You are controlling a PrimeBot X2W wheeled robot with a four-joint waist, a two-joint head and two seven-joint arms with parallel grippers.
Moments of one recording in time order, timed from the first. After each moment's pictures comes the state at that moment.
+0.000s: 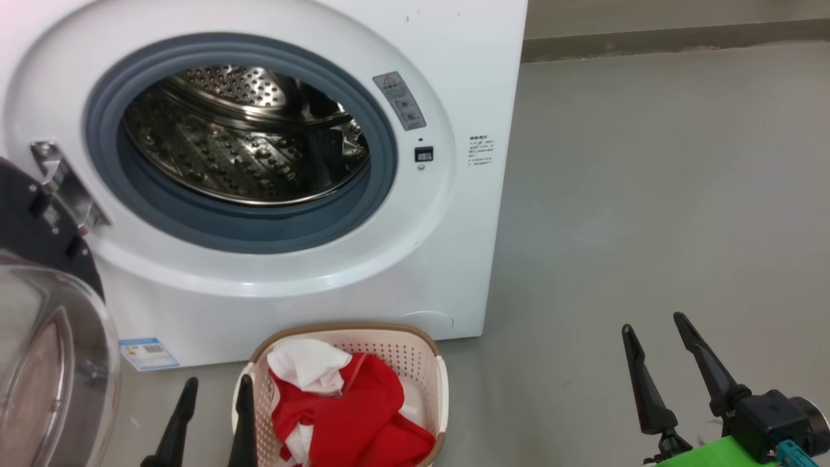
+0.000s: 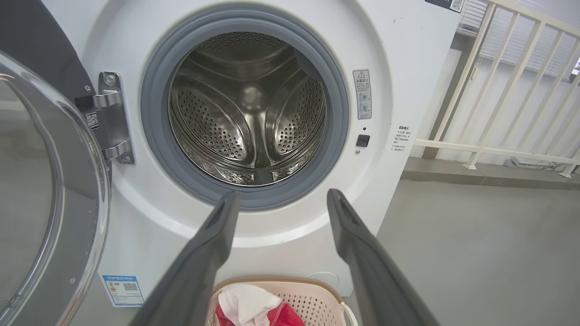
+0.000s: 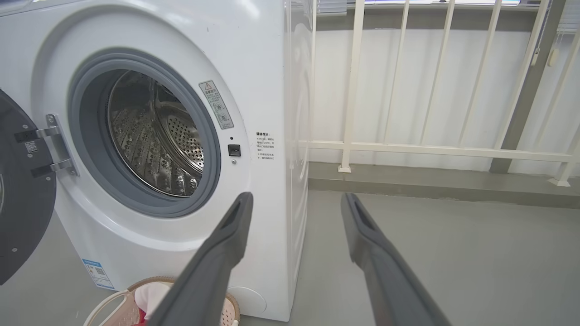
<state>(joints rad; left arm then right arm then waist) 0.11 0.05 -0.03 0.04 -0.25 -0.02 -0.25 0.10 -0.04 -0.01 0.04 0.17 0.12 -0.26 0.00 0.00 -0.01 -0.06</state>
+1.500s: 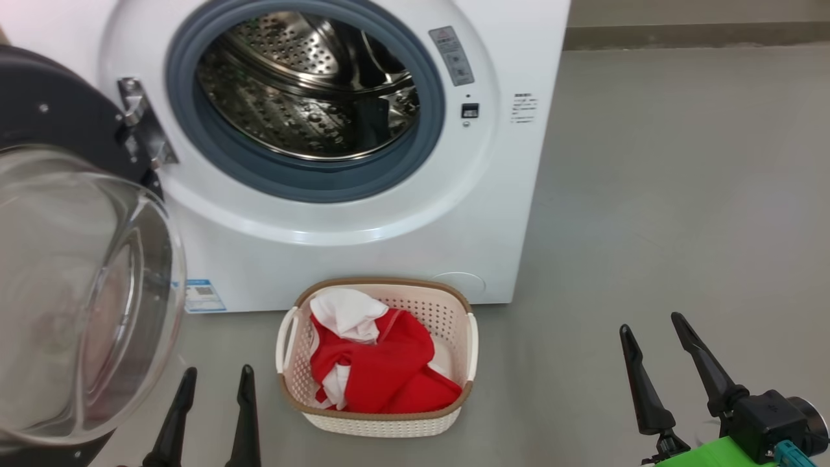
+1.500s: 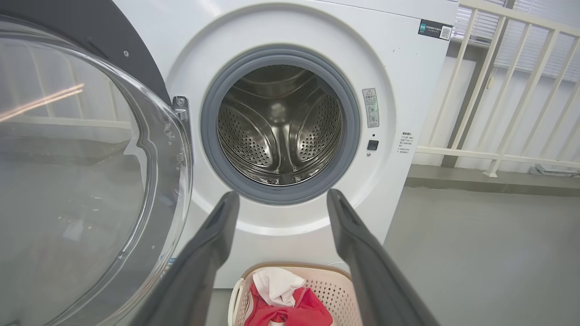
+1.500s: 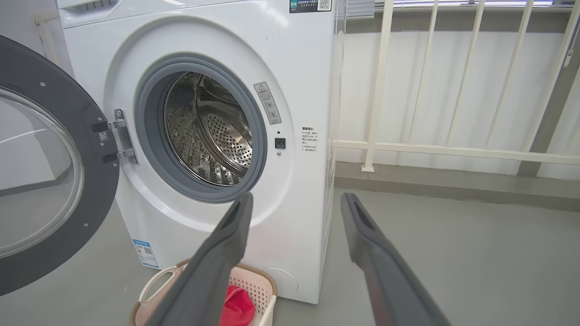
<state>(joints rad) 0.11 0.05 -0.04 -0.01 -0.22 0.01 -0.25 0.10 -0.04 -0.01 0.04 0.17 0.12 -0.26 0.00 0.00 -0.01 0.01</state>
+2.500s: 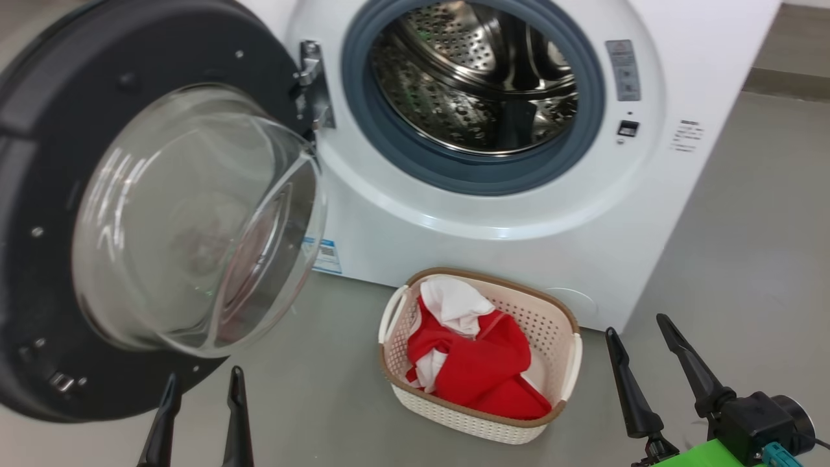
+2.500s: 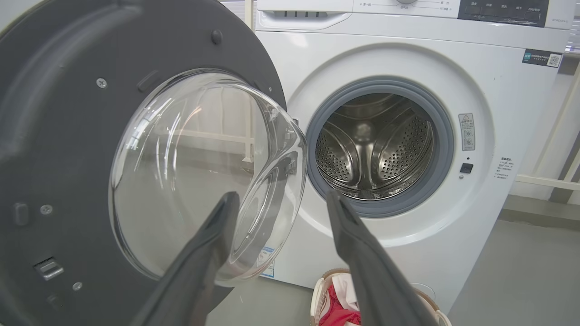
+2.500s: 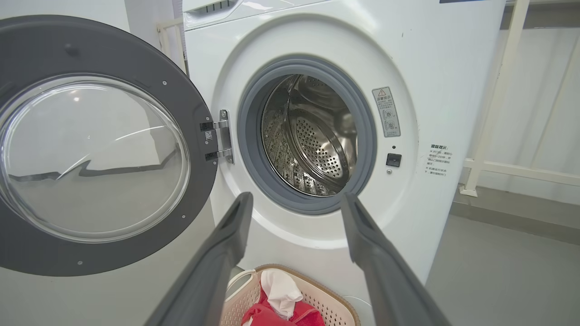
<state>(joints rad) 0.15 0.05 -0.04 -0.09 -0.19 0.06 -0.25 0.10 -0.04 0.03 0.03 0.17 0.12 -0.26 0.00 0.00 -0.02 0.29</state>
